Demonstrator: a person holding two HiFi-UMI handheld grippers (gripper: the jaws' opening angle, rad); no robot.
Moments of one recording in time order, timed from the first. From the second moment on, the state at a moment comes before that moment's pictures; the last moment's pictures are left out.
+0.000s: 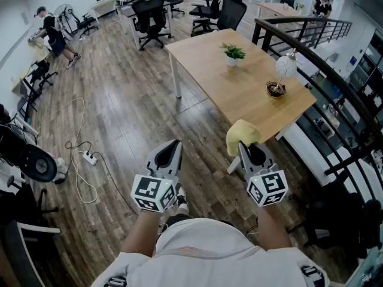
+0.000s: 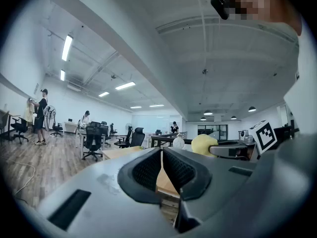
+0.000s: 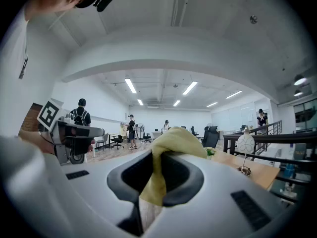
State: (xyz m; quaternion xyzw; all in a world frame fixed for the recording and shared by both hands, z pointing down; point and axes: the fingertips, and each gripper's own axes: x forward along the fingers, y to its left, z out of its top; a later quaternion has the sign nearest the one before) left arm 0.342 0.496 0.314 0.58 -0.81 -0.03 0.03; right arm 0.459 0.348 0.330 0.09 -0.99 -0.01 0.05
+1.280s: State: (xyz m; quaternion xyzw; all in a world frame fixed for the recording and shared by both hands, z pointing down) left arm 0.265 0.463 0.343 0.59 -0.80 -0.04 0.07; right arm 0.383 0.316 0.353 0.10 -0.99 0.00 0.07
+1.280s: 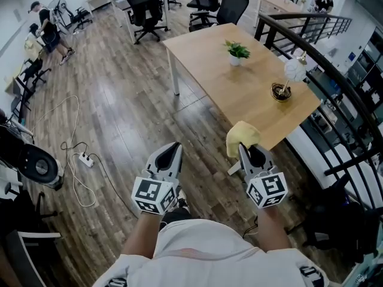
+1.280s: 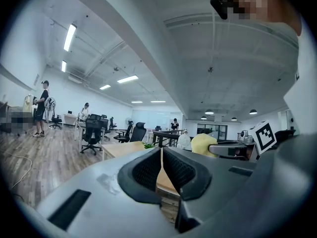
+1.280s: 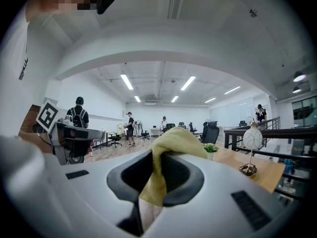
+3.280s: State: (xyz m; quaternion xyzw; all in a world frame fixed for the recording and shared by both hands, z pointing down) left arm -0.095 0.126 0.343 0.64 -0.77 0.00 0.07; right arm 0.030 -0.025 0.368 0.15 -0.98 0.06 0.06
